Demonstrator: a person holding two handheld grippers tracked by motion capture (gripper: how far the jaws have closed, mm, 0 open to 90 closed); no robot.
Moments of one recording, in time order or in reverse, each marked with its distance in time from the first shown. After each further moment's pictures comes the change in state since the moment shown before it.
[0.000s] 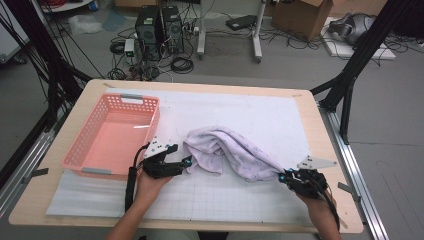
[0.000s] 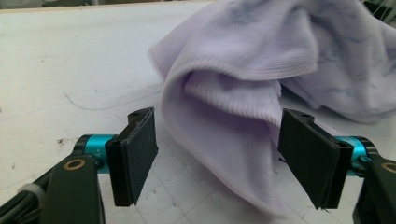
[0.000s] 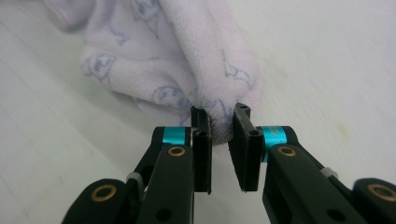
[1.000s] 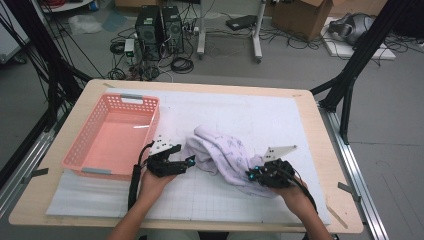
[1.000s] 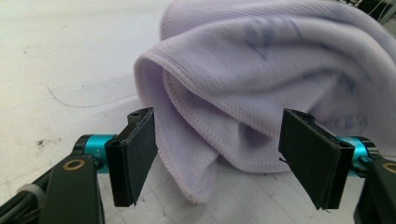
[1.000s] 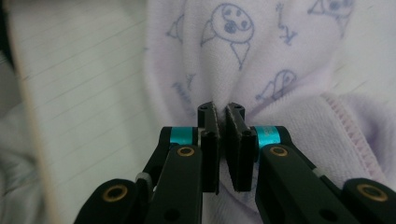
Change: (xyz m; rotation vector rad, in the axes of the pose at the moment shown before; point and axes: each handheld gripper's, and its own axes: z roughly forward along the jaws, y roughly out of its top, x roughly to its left) left arm -0.002 0.002 0.012 0.034 -0.011 -0.020; right arm 0.050 0.057 0.044 0.084 0.295 -0.182
